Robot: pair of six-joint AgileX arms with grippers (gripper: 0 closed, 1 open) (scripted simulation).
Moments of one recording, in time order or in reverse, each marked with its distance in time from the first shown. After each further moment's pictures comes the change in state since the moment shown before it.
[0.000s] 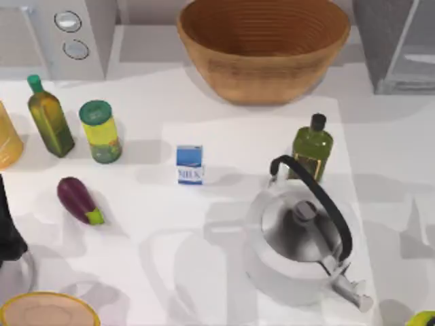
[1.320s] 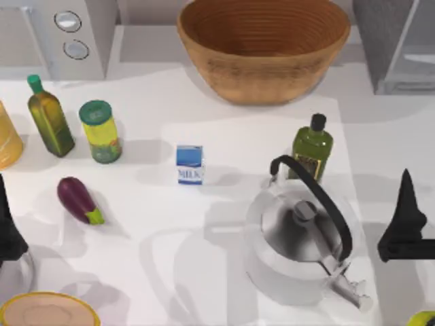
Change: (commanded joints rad) left arm 0.000 0.000 0.000 0.000 0.000 0.000; right arm 0.919 0.762 0.026 0.733 0.922 0.019
